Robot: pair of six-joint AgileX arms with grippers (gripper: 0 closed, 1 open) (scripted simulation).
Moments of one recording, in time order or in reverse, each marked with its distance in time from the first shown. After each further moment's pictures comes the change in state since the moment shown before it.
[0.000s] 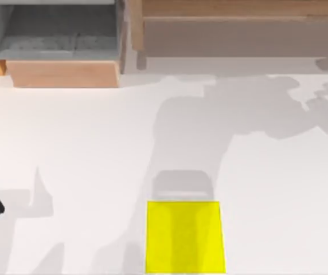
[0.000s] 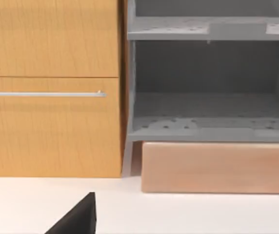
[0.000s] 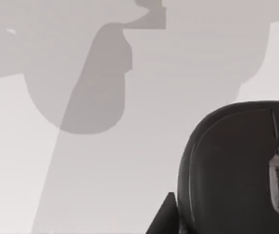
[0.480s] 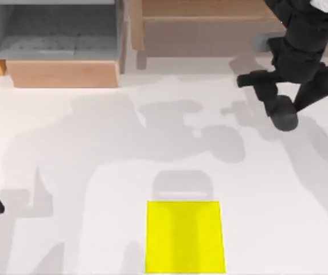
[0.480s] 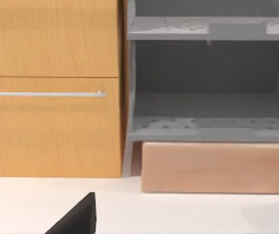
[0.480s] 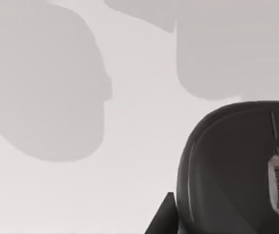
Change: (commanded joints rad) left arm 0.000 0.000 0.000 0.000 0.000 0.000; right arm 0.441 -0.132 -0.278 0.123 0.005 0.583
